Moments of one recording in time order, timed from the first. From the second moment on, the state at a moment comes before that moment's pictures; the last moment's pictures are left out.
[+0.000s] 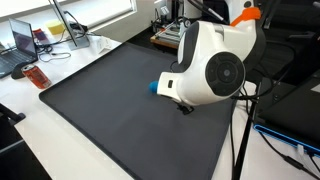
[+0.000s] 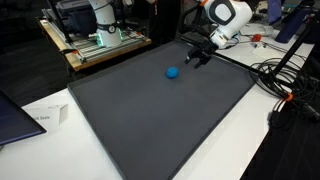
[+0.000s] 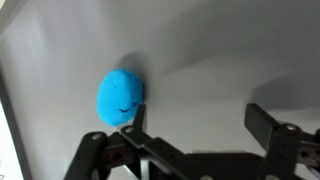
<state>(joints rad) 0.49 0.94 -0.06 -1.28 -0.28 1.68 0.93</state>
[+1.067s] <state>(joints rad) 0.55 0.72 -0.06 -1.70 -0.60 1.87 1.21</state>
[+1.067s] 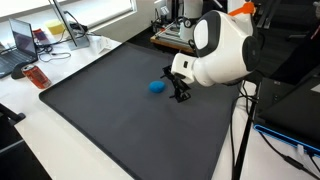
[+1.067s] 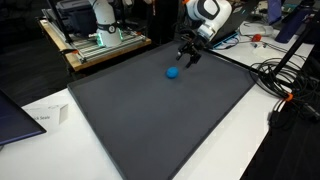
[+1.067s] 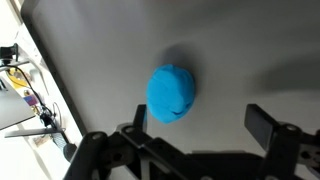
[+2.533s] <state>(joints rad) 0.13 0.24 0.06 -2.30 -0.36 2.49 0.20</state>
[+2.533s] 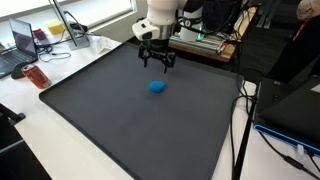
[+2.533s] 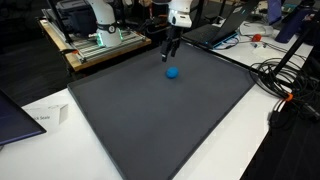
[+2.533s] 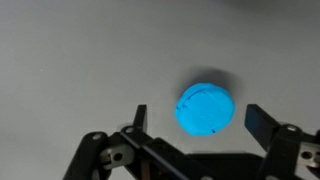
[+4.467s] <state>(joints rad) 0.04 0.52 0.09 -2.10 -0.09 2.57 -0.29</state>
